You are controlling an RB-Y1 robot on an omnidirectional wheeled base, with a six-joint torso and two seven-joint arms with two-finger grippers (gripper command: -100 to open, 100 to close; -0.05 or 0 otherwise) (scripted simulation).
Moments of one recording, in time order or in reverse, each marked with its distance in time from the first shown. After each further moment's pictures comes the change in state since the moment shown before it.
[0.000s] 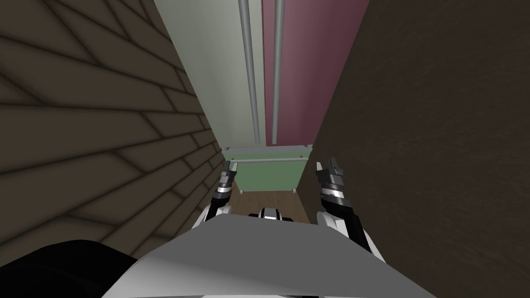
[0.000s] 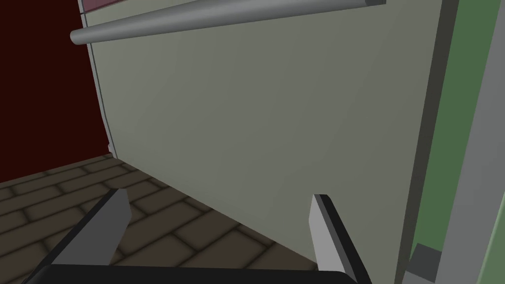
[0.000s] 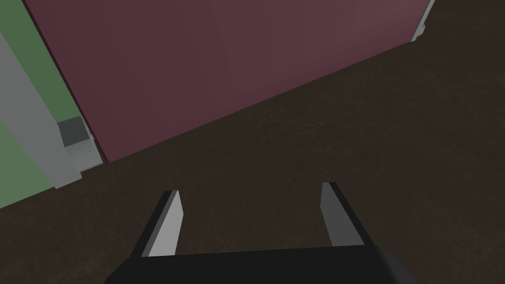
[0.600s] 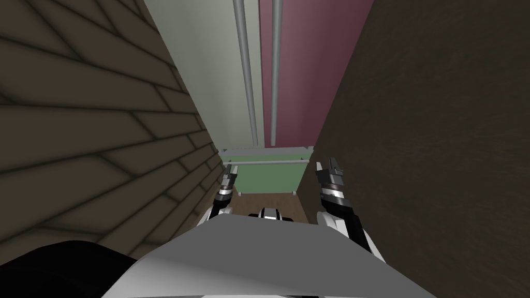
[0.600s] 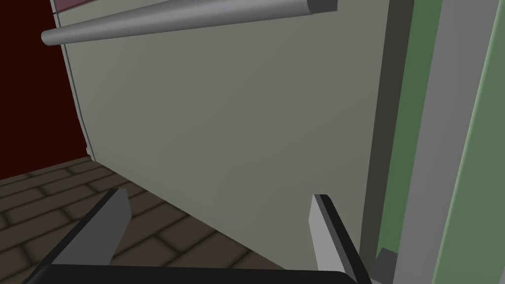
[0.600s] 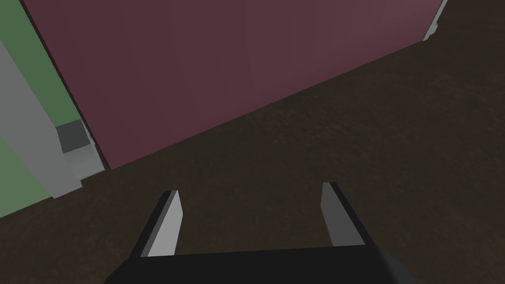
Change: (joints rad) left arm -0.036 0.004 0.009 0.154 0.014 -0.093 -0.007; right arm 0.000 0.000 0.000 0.000 0.000 0.000 0.000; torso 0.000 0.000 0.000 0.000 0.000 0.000
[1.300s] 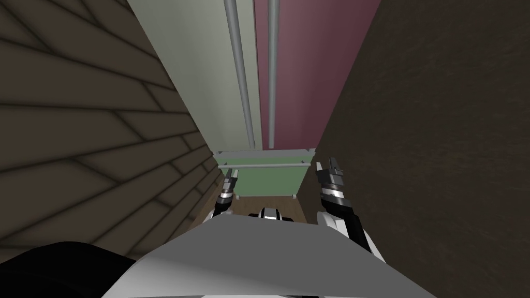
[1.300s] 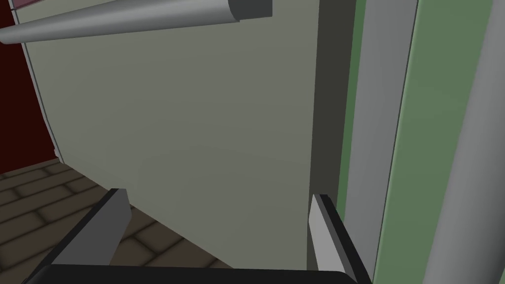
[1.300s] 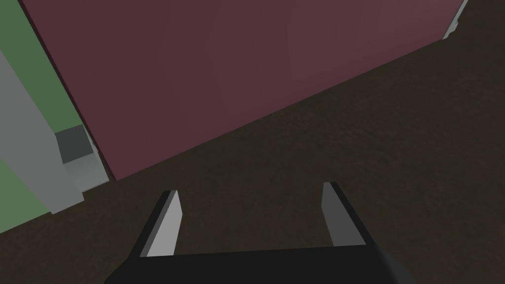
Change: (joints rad) left arm -0.045 0.002 0.013 0.198 0.020 -0.116 -0.007; right arm 0.000 0.000 0.000 0.000 0.000 0.000 0.000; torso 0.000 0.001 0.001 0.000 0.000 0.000
